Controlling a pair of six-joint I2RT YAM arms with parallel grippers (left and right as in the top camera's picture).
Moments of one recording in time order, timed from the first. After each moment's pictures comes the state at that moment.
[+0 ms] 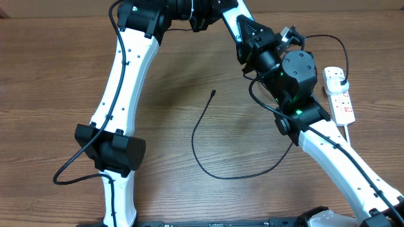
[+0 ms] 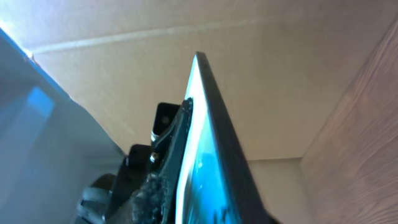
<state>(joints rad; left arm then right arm) -0.31 2.17 2.44 -0.77 0.86 -1.13 0.39 1.42 1.06 0.40 -0.09 1.71</state>
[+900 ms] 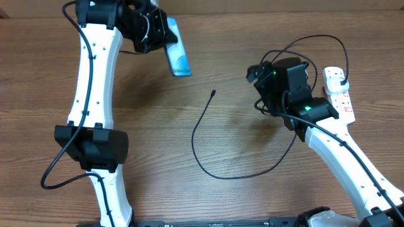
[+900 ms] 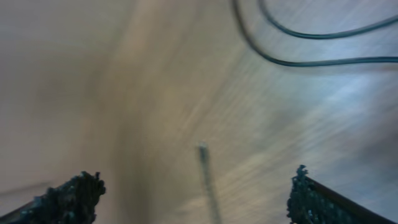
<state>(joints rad) -0.11 2.17 2.44 -1.41 0.58 -0.37 0.32 1.42 1.07 -0.48 0.02 1.13</state>
